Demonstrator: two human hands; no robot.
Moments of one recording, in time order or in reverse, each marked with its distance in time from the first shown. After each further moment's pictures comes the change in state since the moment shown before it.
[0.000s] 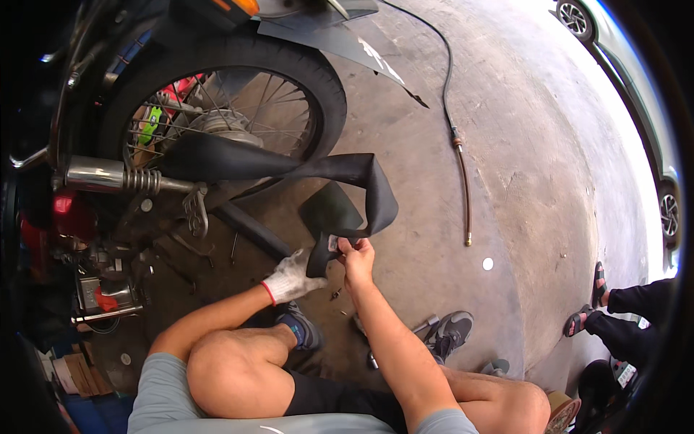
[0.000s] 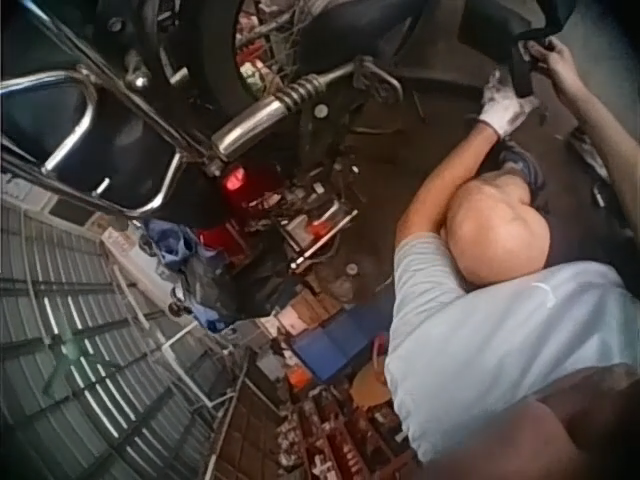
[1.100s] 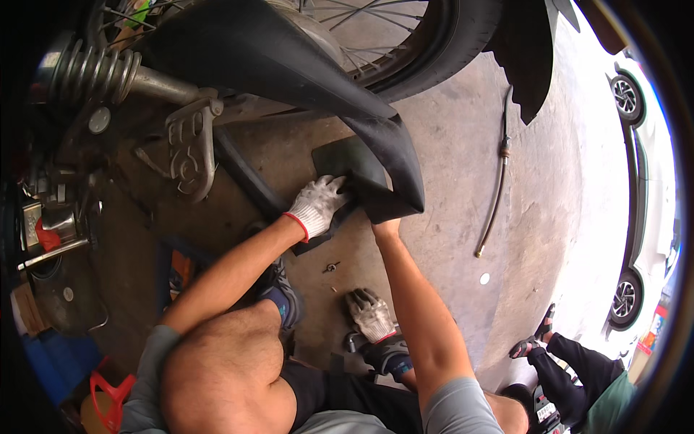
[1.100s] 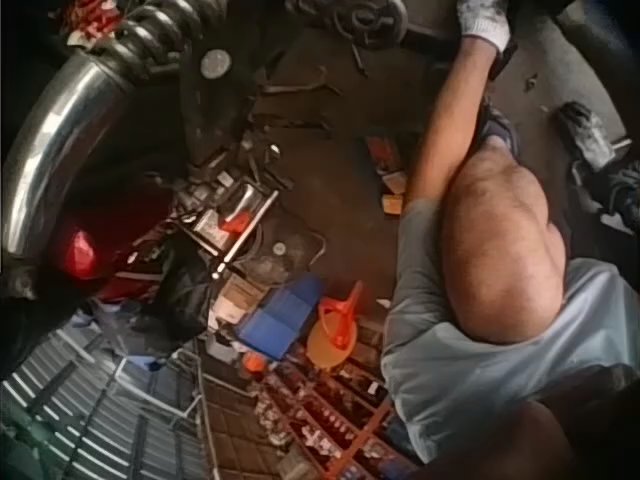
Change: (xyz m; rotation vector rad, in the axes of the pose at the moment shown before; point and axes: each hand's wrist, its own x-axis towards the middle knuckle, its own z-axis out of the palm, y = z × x) left_hand 0.115 -0.098 0.068 0.202 0.173 0.173; right_hand 0.140 0.050 -0.053 -1.003 -0.071 -0.332
